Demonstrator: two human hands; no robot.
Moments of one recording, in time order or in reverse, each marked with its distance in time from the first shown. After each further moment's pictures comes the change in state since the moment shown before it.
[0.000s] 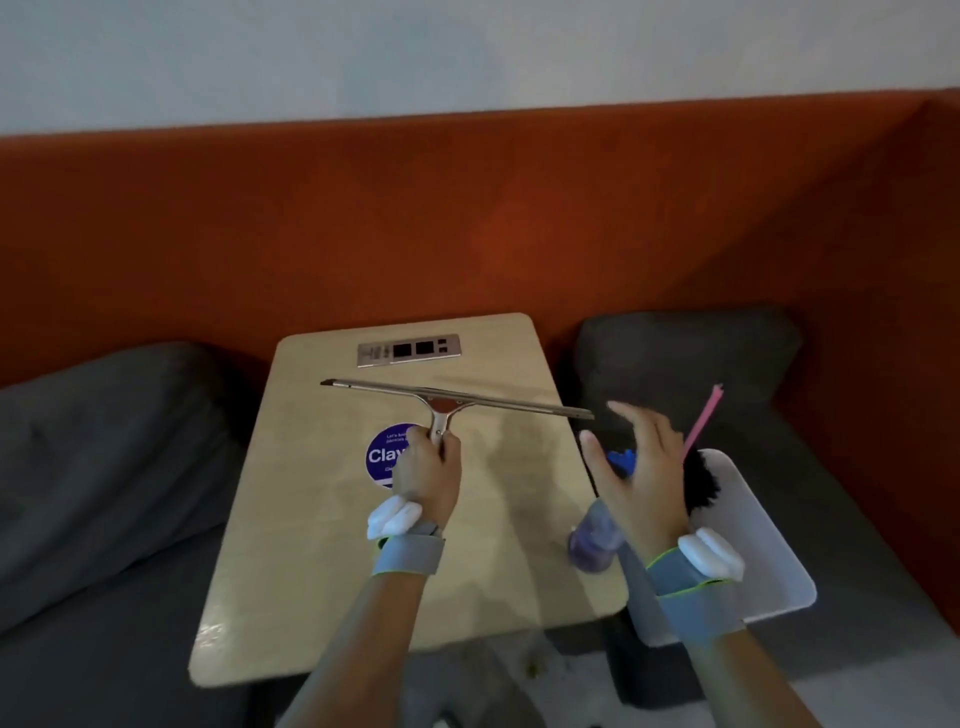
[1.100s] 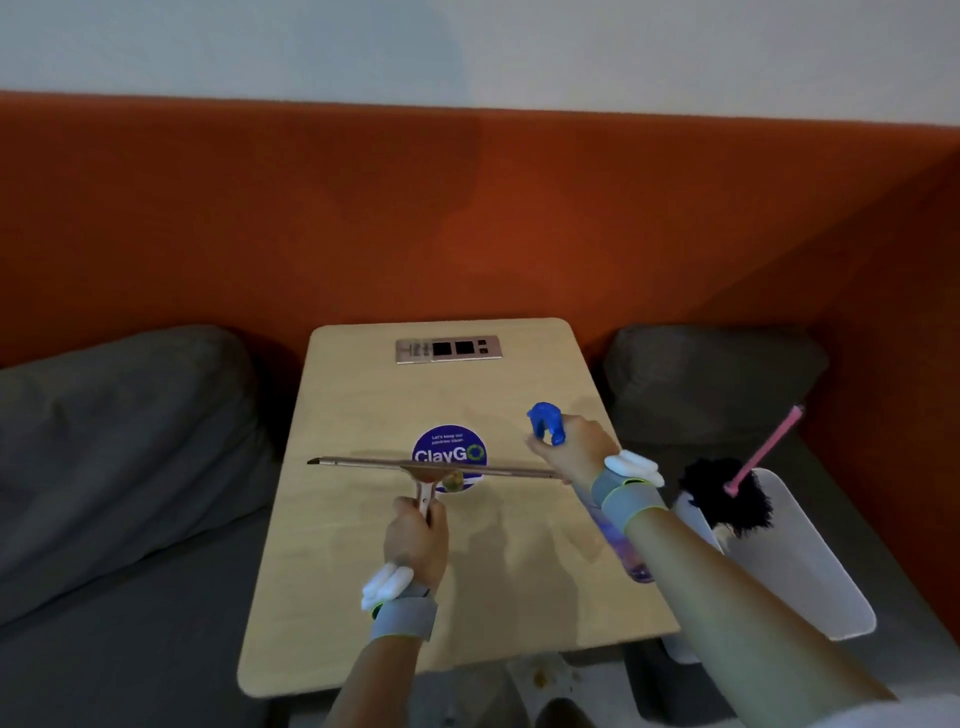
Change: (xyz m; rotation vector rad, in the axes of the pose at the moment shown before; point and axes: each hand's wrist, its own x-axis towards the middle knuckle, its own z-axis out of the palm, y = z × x) left_hand 0.015 -0.120 -0.029 -0.076 -0.137 -0.221; right_hand 0.039 -0.044 0.142 -0.353 -0.647 0.264
